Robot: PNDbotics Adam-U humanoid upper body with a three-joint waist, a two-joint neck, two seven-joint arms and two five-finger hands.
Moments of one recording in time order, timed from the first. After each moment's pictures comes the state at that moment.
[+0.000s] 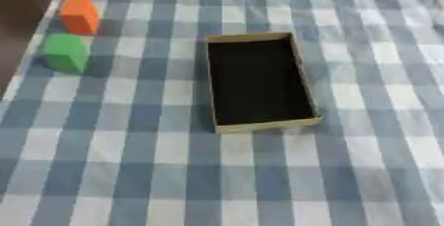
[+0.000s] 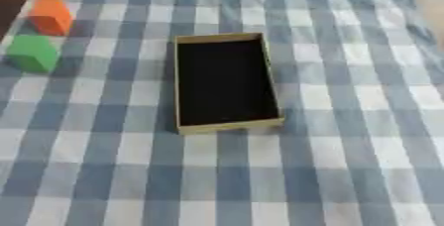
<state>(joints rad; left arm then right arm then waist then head) -0.64 1.04 -0.09 -1.89 -0.50 0.08 -0.41 -0.43 -0.63 -0.08 -1.98 0.49 0.11 -0.78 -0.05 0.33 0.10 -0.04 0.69</state>
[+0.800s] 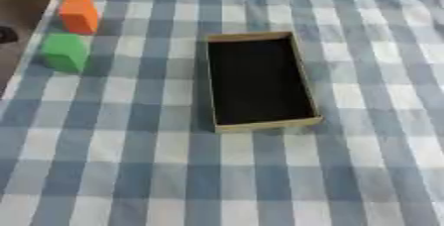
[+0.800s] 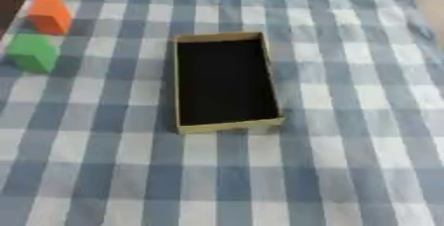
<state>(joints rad) -0.81 0.99 -0.18 -1.63 -0.67 -0.13 -0.66 -0.44 -0.63 -0.07 -1.98 0.49 0.11 -0.78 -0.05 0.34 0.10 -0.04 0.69</state>
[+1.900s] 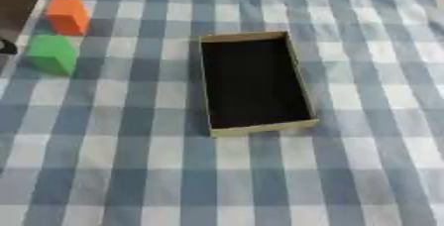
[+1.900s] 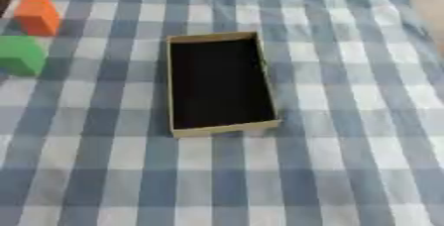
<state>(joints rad) -0.97 0.87 -0.22 -1.33 -0.75 -0.24 -0.80 -0.45 -0.65 -0.07 -1.98 0.49 0.11 -0.77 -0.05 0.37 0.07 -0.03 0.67</state>
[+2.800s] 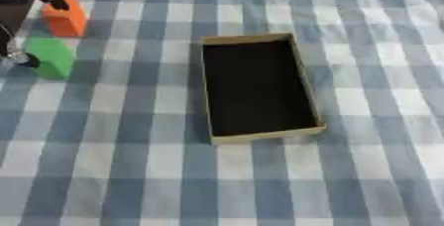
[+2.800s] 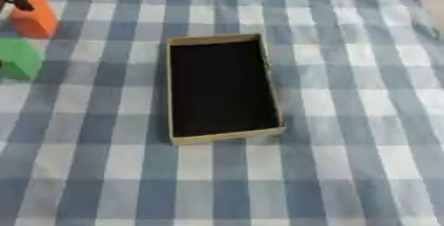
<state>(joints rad) -1.03 0.81 -0.23 -1.23 -0.78 -0.21 -0.81 -0.48 -0.66 -0.06 -1.98 0.48 0.11 -0.77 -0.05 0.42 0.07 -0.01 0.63</state>
